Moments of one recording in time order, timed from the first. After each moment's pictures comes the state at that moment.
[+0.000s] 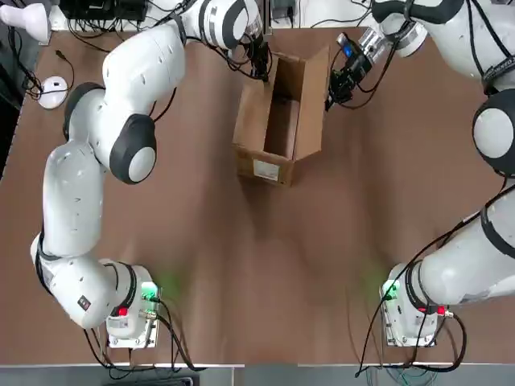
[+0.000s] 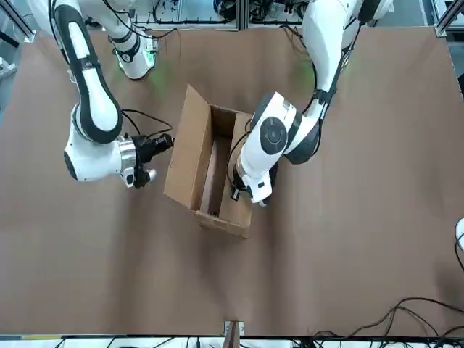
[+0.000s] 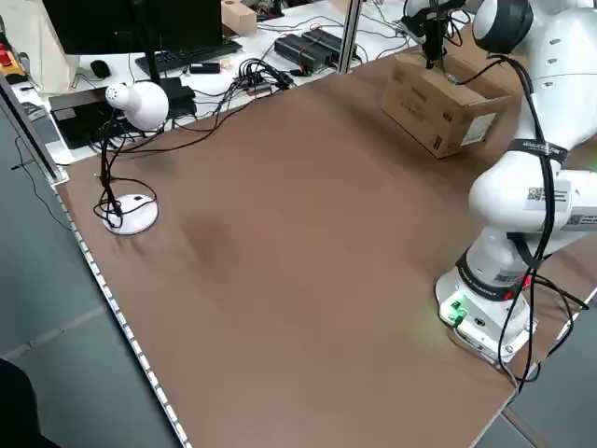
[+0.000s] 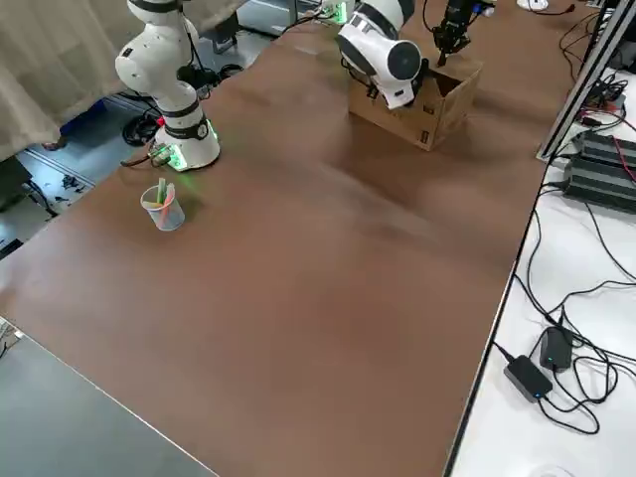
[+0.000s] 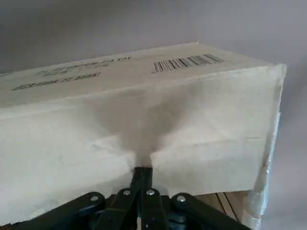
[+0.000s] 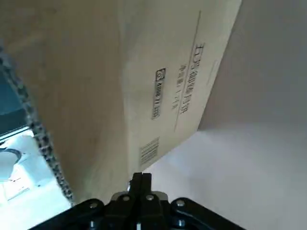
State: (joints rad) left arm -0.67 0.71 0.02 -1.24 -0.31 2.08 -1.73; right arm 0.13 0.30 0.10 -1.92 0.87 1.71 -0.30
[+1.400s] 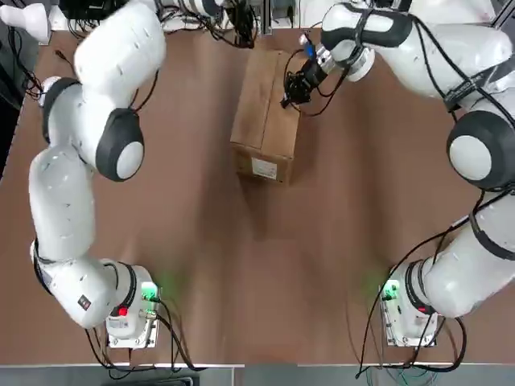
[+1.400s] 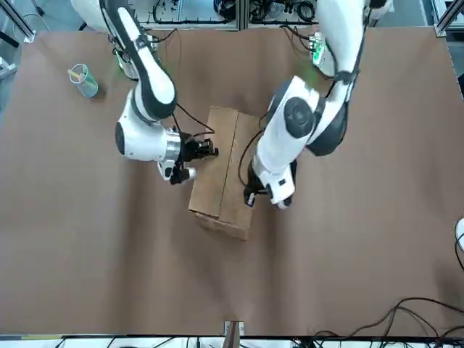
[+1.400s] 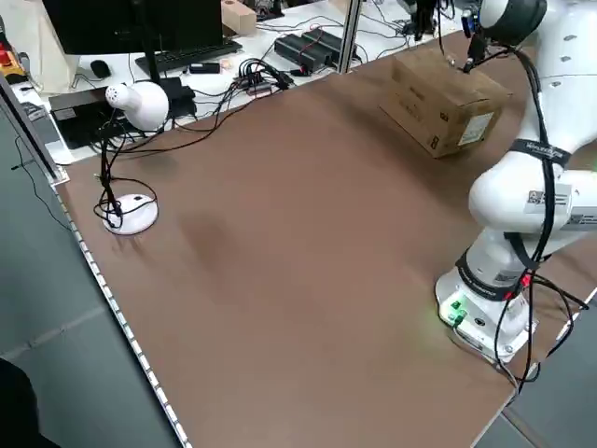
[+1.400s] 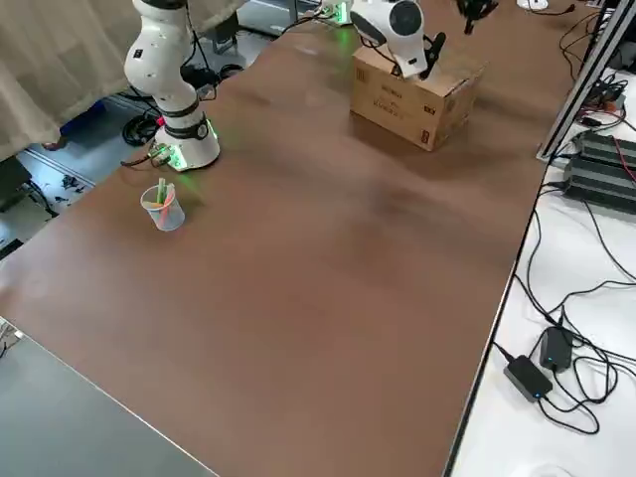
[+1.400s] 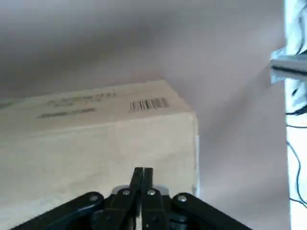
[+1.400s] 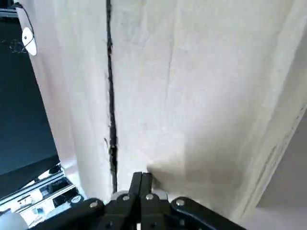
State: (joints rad) left arm -0.65 0.56 0.12 -1.20 -0.25 1.96 -1.70; right arm 0.44 0.36 0.10 -1.90 1.01 2.23 -0.14
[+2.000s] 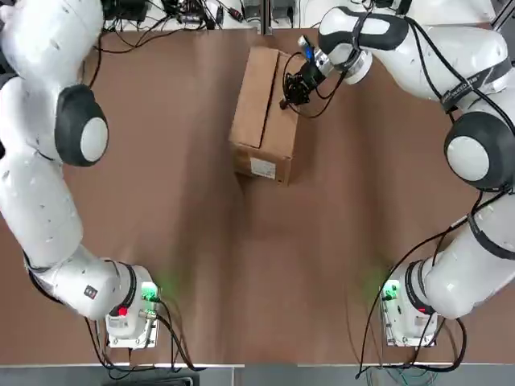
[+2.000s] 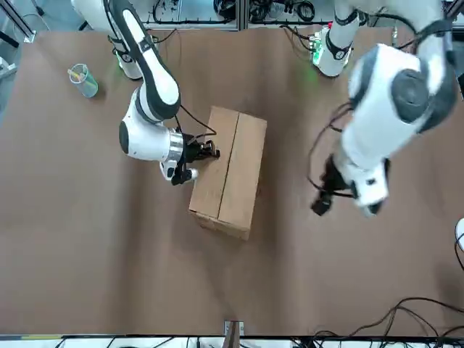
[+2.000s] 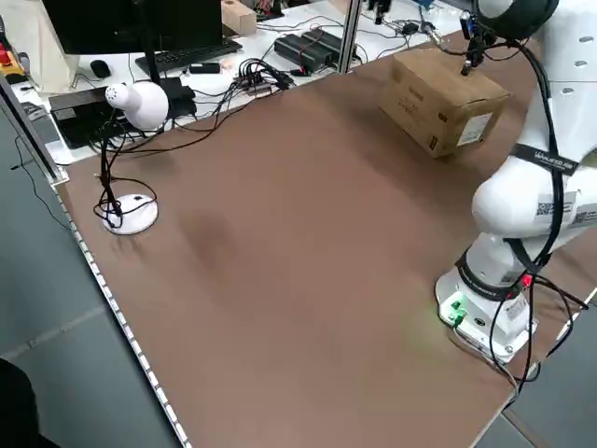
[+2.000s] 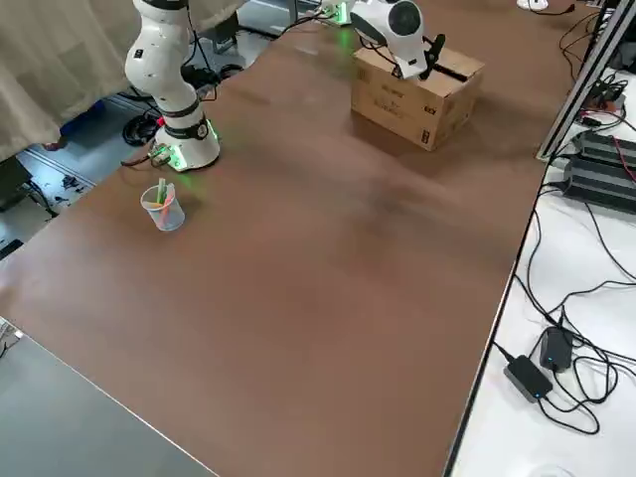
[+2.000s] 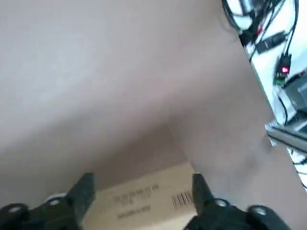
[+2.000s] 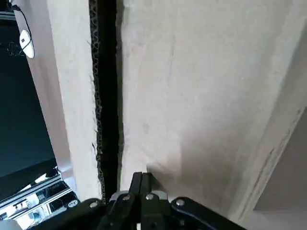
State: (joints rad) left arm -0.40 0.44 0.14 -1.21 -0.13 1.74 -1.26; right arm 0.45 0.36 0.10 -1.90 1.01 2.24 -0.14
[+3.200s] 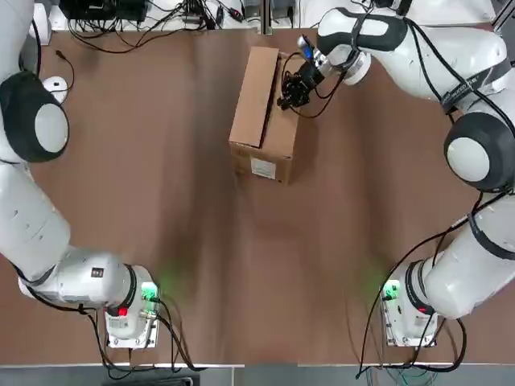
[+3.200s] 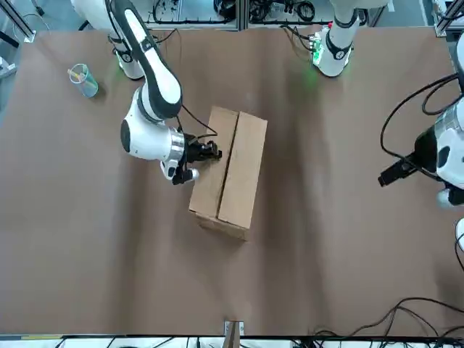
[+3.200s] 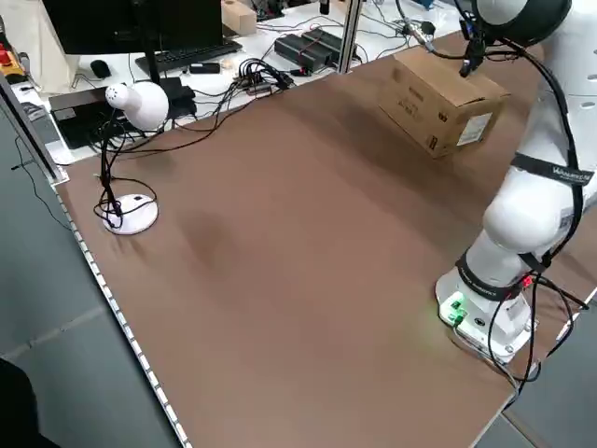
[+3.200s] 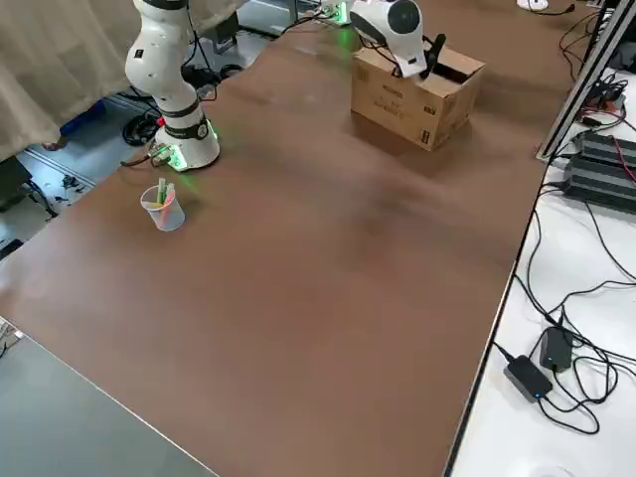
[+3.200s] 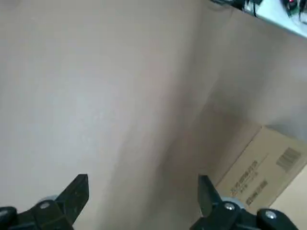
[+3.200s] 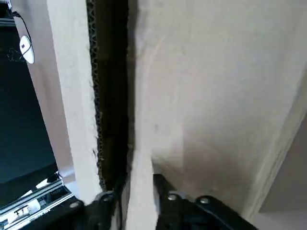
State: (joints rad) left arm -0.05 0.30 -0.08 -1.25 -0.07 1.55 -0.45; right arm 0.46 0.36 0.11 -1.90 1.01 2.26 -0.10
